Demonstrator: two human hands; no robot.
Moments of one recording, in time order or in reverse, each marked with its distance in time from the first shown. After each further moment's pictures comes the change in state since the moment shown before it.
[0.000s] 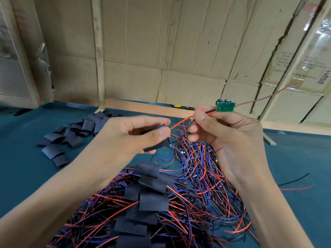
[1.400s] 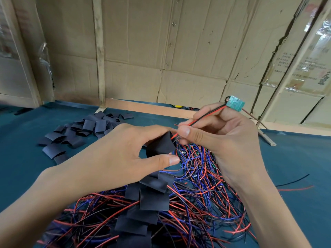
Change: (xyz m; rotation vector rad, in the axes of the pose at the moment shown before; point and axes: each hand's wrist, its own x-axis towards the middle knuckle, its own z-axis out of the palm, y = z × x) left_hand -0.010 0.009 -0.010 0.783 -0.254 0.376; right_hand -0.007 -0.005 0.008 -0.166 -0.149 -0.090
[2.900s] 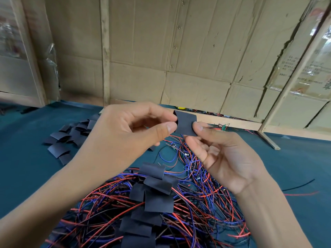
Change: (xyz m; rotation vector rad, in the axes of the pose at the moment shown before) left_hand 0.006 0.006 -0.003 -0.534 0.395 -0.025; right_hand 0.005 0.000 0.002 0.472 0.149 0.619
